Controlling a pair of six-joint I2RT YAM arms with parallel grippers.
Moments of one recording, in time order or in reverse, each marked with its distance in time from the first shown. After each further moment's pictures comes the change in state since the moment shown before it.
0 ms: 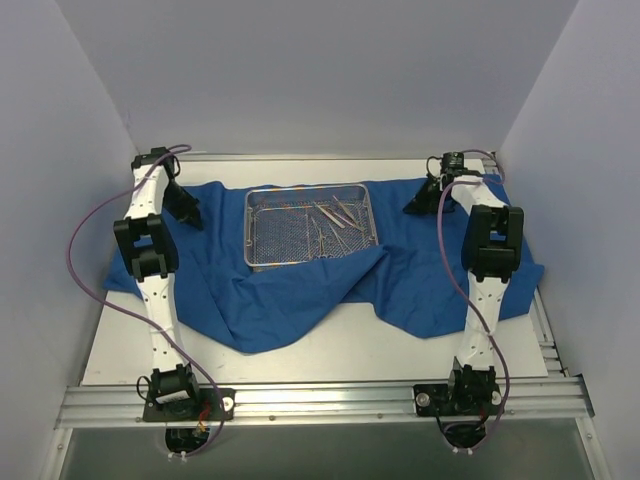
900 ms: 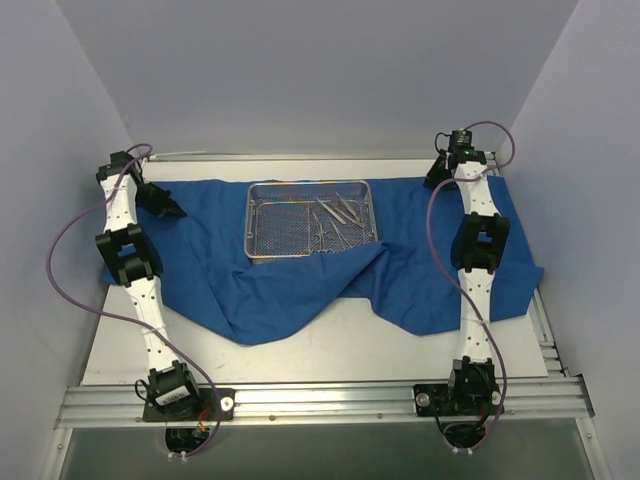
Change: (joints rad) left arm 0.176 0.179 0.268 0.066 0.295 -0.063; right arm -0.043 0.416 0.793 -0.234 0.211 -0.077
